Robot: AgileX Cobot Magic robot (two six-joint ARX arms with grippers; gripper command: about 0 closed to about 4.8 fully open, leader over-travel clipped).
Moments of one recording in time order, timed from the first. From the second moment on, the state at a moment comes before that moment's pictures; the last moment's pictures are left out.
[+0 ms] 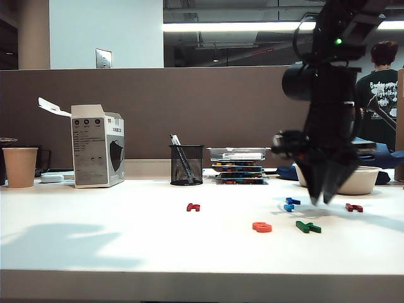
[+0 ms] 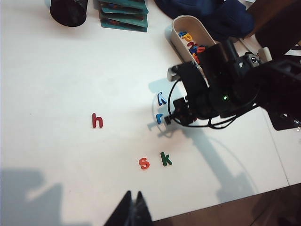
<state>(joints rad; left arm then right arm) -0.96 1.23 1.65 -1.07 -0.33 -0.71 0.30 1.99 1.50 -0.82 0.03 0.04</state>
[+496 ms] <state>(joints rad) -0.96 1.23 1.65 -1.07 -0.33 -0.71 0.30 2.08 1.64 -0.77 -0.05 0.05</state>
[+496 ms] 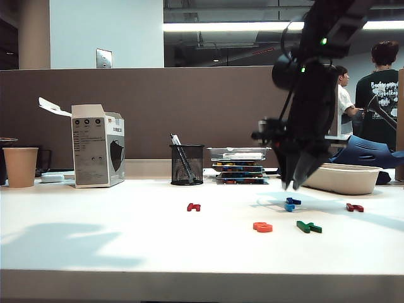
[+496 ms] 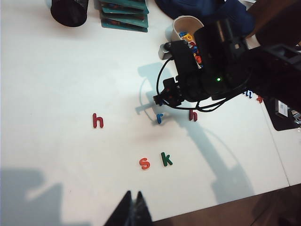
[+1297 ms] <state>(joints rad) -0.96 1.23 1.65 -1.07 -0.33 -0.71 0.30 2.11 1.64 -0.74 -0.05 0.05</state>
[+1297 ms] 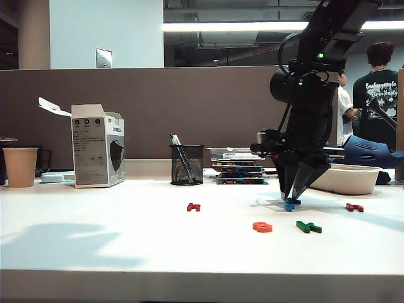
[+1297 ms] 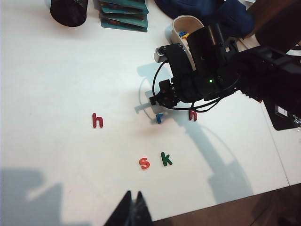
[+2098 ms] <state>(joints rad) -0.96 1.23 1.65 -1.07 -0.33 -0.71 0.31 2.13 1.66 -0.81 0.01 0.05</state>
